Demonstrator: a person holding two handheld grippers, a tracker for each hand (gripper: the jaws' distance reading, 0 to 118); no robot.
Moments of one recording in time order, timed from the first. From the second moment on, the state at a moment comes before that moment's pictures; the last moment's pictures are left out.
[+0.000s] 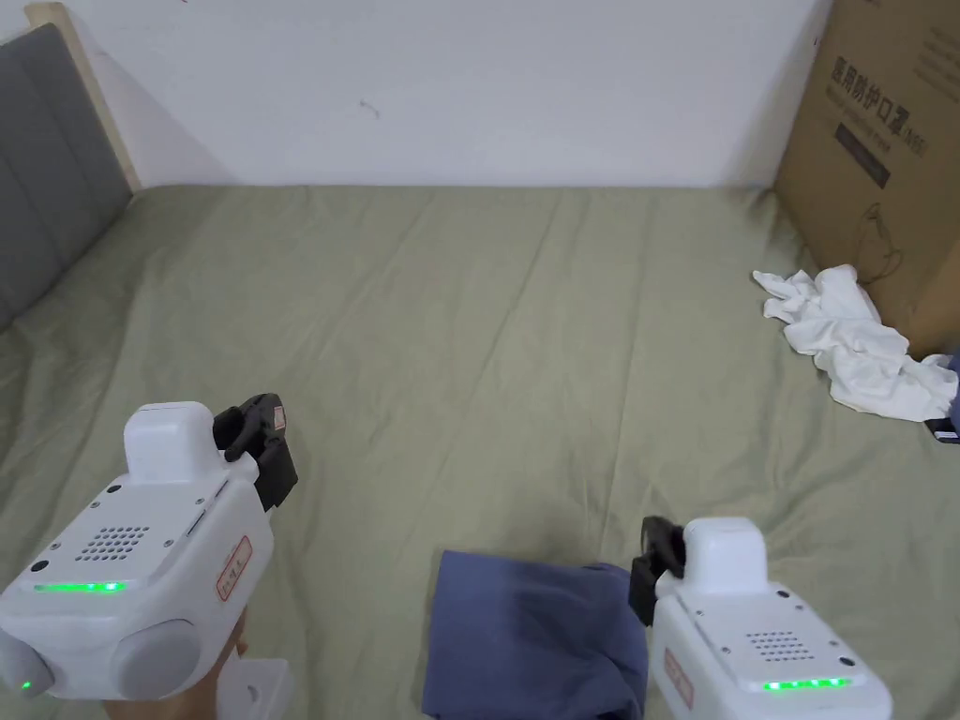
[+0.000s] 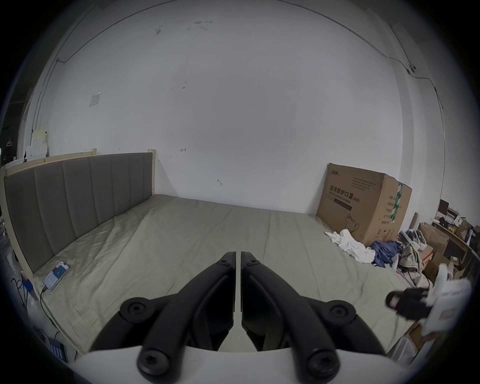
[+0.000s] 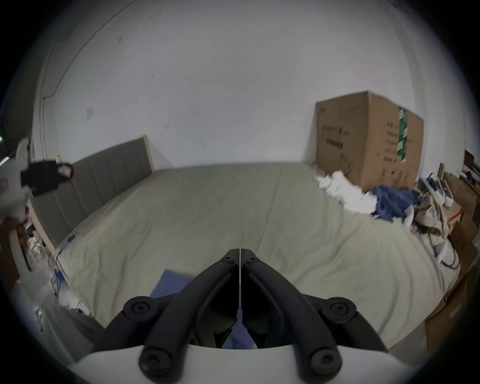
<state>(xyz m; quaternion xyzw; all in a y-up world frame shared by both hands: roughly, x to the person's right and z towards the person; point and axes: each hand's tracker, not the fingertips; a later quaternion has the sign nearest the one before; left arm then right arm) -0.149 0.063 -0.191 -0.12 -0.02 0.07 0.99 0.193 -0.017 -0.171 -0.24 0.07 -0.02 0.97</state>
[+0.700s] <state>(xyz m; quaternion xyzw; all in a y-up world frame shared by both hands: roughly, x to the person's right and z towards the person) -0.141 -0.040 -0.218 -0.39 -0.10 0.21 0.89 0.161 -0.146 -0.189 -0.38 0.07 0.00 0.92</state>
